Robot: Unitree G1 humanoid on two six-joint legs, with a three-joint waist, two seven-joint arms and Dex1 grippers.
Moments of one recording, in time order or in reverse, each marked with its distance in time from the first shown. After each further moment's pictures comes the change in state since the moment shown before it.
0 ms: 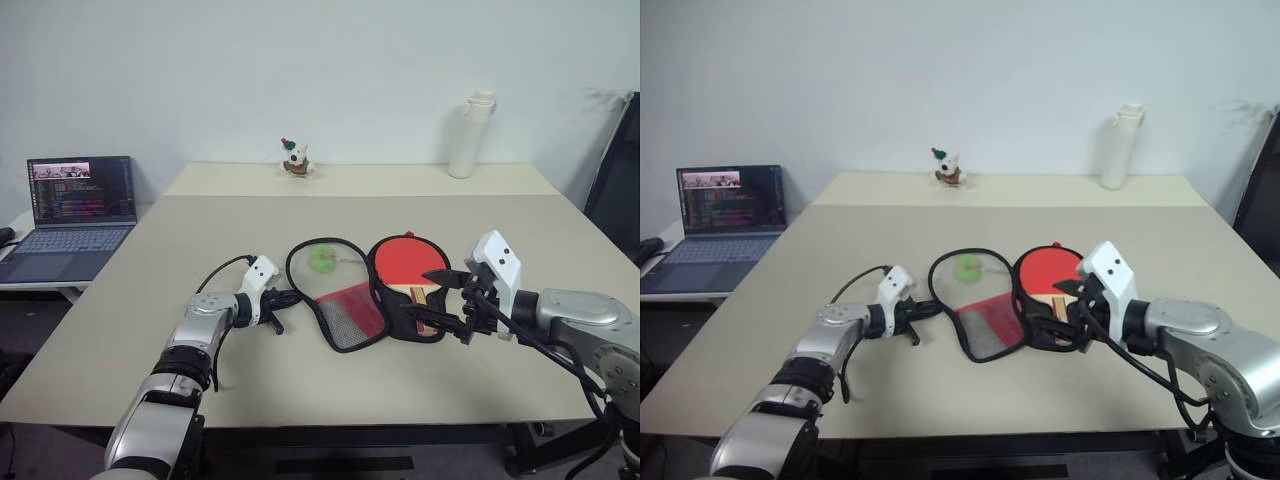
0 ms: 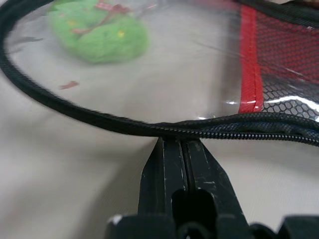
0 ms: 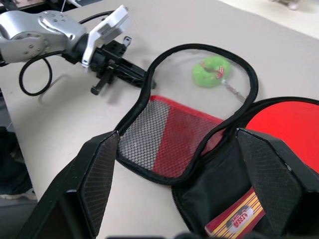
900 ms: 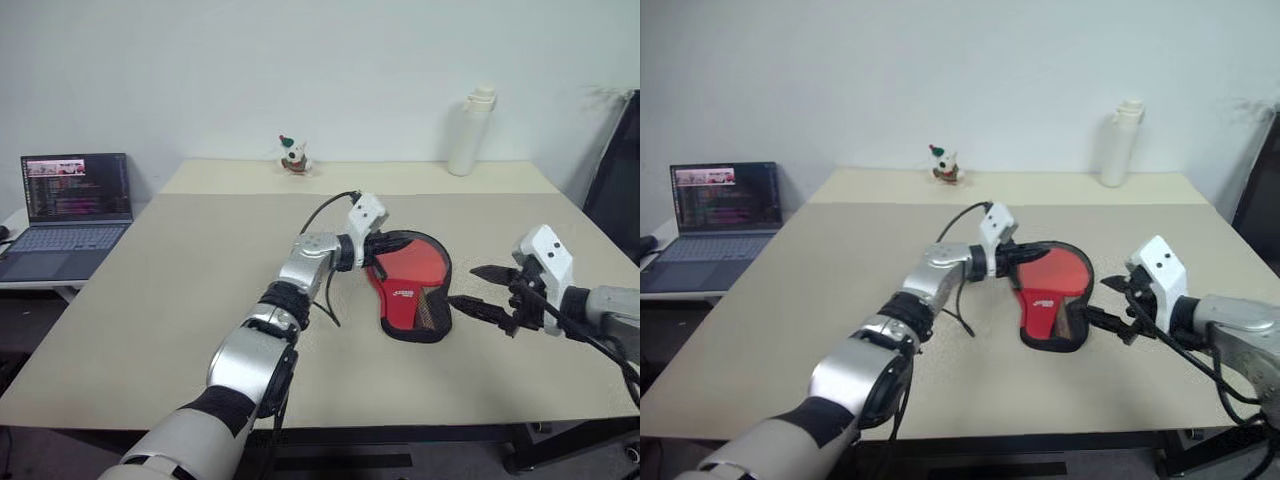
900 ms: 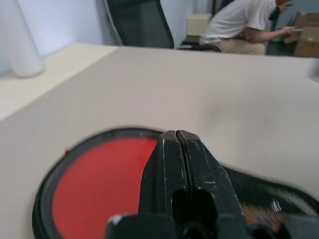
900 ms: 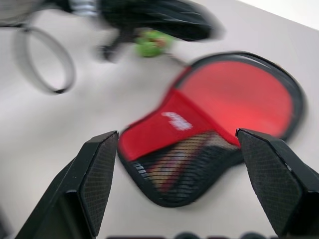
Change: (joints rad) left arm -0.332 -0.284 0.010 0.147 -0.007 -0.121 -0.019; right arm 0.067 -0.101 -0.094 0.208 -0.047 -0.041 -0.056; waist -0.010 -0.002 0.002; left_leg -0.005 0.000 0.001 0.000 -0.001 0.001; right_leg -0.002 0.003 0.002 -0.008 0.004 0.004
